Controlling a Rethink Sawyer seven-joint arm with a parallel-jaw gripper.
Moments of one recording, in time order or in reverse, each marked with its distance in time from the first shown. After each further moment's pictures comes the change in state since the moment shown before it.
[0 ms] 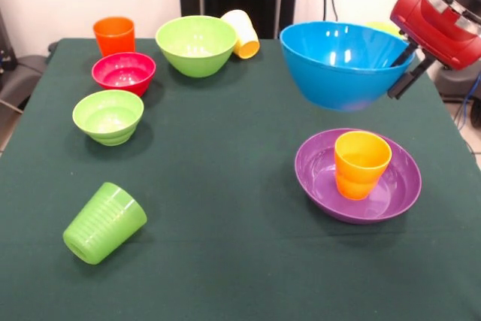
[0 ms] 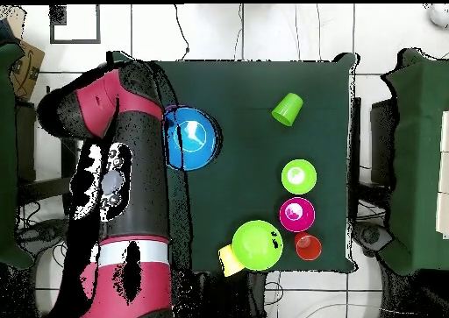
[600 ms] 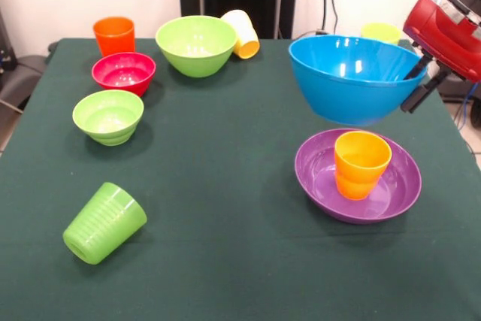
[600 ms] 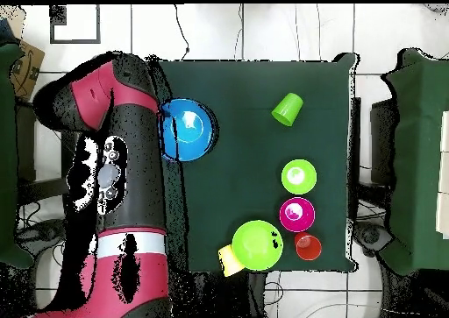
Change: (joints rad) arm 0.007 0.040 -0.004 -0.075 0.000 0.000 0.000
